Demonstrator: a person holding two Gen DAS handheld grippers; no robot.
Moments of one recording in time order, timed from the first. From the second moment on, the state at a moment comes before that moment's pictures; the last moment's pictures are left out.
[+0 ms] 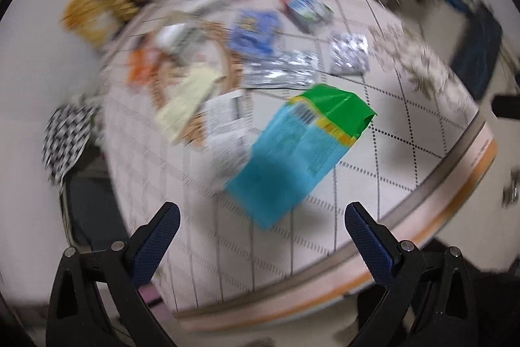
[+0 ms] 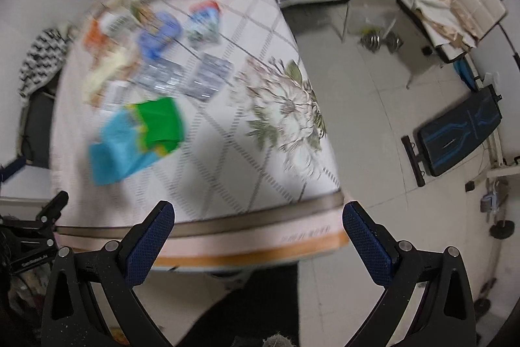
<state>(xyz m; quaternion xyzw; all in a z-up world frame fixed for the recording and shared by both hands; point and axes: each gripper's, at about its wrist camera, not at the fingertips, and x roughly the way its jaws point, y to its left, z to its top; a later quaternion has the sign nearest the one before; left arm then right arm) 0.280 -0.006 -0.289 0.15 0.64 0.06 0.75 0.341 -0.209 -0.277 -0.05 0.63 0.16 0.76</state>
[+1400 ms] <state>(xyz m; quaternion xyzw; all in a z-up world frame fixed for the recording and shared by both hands) 0.280 0.140 -0.306 -0.26 0.58 0.35 0.69 0.553 -0.005 -0.358 -0.07 0.65 0.18 0.74</state>
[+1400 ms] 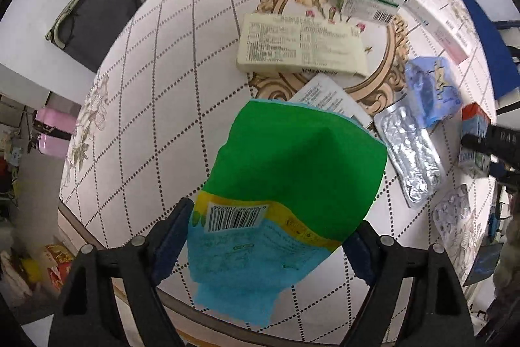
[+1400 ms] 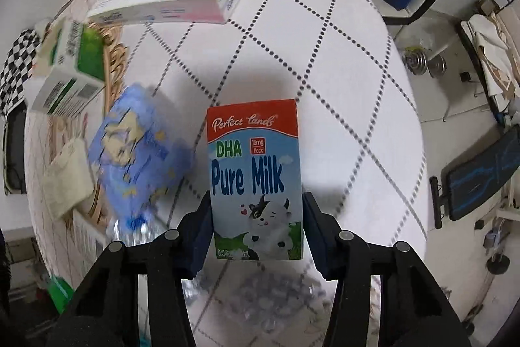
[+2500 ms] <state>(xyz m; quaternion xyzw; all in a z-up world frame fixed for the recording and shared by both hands) -0.013 0.040 -0.357 -0.32 0.61 0.17 0.70 0.038 -0.209 -0.398 0.00 0.67 0.22 0.71</state>
